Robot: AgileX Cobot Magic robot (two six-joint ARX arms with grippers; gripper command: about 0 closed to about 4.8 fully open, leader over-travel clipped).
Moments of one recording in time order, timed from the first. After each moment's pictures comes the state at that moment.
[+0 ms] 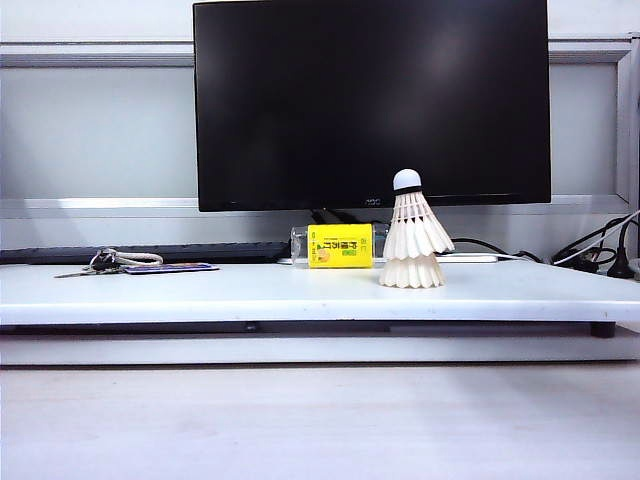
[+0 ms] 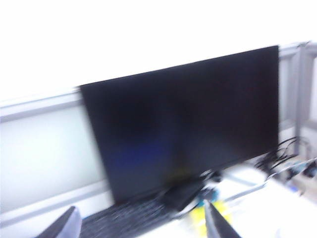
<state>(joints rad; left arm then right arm) -0.70 0.67 1.09 -0.27 -0.31 0.19 0.18 0.00 0.09 -0.04 -0.34 0.32</state>
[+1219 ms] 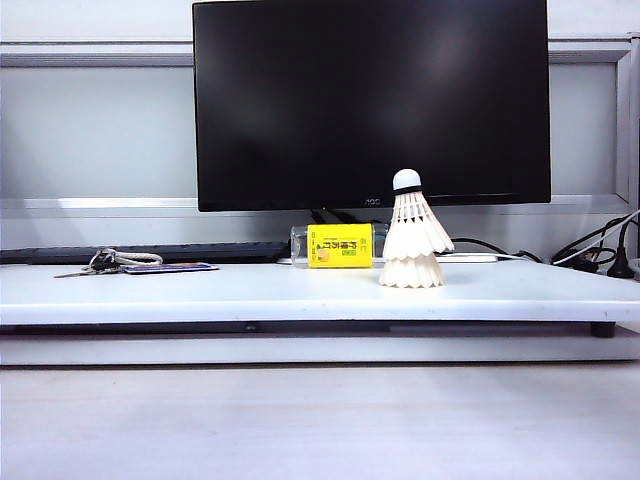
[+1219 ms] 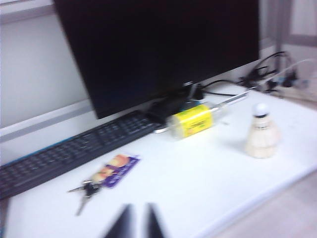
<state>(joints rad) -0.70 0.13 0.59 -0.47 -0.24 0.19 0.18 0.00 0.16 -0.06 -0.34 0.32</state>
